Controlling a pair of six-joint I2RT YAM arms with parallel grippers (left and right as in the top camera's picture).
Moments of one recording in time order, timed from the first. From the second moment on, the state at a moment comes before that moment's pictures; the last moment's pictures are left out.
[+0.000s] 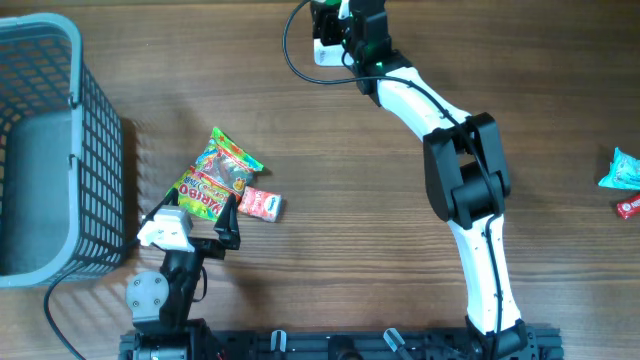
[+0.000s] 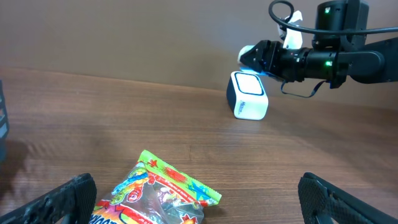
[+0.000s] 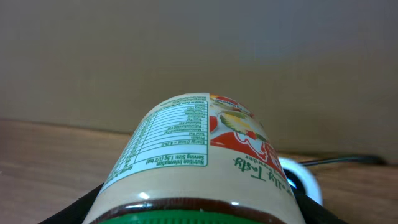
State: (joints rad) left arm 0.08 0.01 0.04 -0.11 0.25 -0.18; right arm 0.38 2.46 1.92 0.23 -0.02 0.23
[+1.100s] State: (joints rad) left arm 0.08 0.01 0.04 -0.11 0.25 -0.18; right arm -0.42 2.17 1.93 -0.88 0.07 0.59
